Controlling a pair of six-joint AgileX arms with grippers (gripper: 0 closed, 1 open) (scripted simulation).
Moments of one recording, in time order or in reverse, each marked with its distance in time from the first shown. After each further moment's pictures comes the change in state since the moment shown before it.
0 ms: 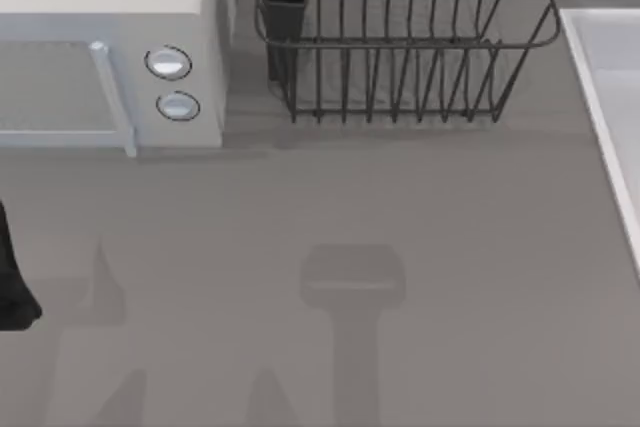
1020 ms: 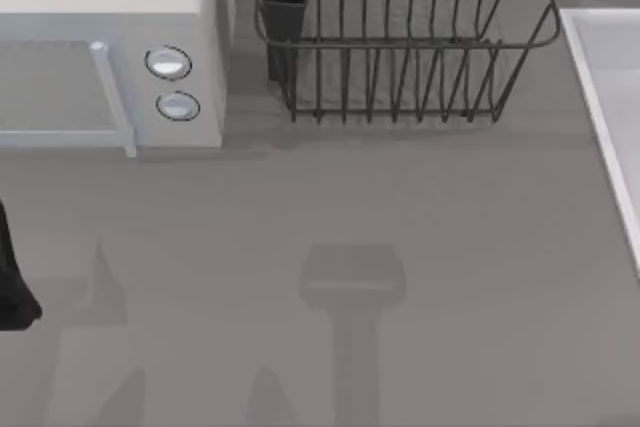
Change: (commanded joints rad) left arm 0.000 0.000 0.000 0.000 0.000 0.000; right arm -0.008 -0.128 0.344 -0.493 0.019 0.018
